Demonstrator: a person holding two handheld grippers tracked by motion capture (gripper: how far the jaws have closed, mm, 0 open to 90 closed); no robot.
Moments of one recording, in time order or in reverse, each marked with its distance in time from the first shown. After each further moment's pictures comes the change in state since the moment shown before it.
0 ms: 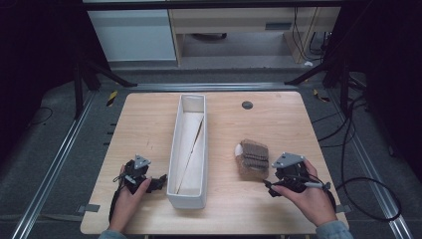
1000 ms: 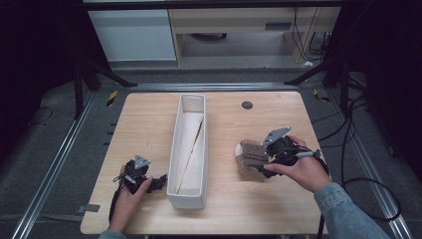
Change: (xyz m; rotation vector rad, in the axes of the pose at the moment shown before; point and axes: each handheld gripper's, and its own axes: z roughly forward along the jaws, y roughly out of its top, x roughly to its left) left arm 0.000 0.000 0.000 0.002 0.000 0.002; right arm -0.029 0.060 0.013 0.056 0.174 -0.128
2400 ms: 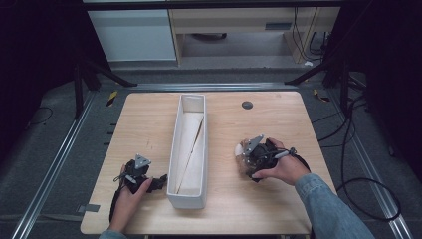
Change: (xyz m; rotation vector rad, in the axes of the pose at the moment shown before) left arm -0.001 0.001 0.001 0.000 -0.003 0.002; right arm 0.008 0.003 0.073 0.114 0.026 -0.193
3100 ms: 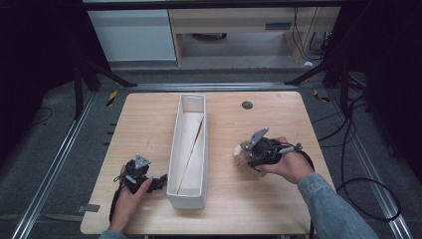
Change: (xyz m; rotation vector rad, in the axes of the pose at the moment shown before) left arm 0.000 0.000 0.000 0.002 0.000 0.002; right arm -0.007 0.010 -0.030 -0.027 -0.003 0.062
